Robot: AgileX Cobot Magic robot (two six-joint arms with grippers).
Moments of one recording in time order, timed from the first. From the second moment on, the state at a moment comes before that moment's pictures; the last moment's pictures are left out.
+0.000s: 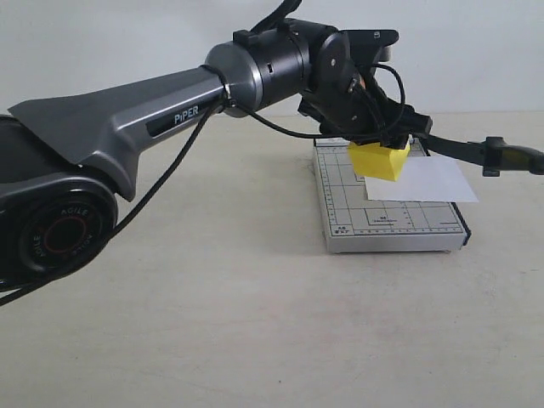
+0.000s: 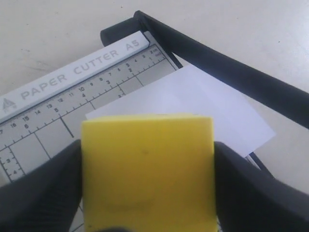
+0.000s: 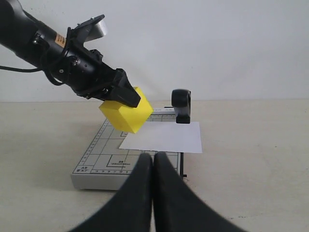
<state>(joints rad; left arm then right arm) -0.88 2.51 -2.35 -0.09 0.71 -0.13 0.15 0.01 0.00 0.23 0.15 -0.15</state>
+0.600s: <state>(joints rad) -0.88 2.53 -2.35 -0.14 0.62 -0.13 0.15 0.01 0.00 0.23 0.15 -0.15</state>
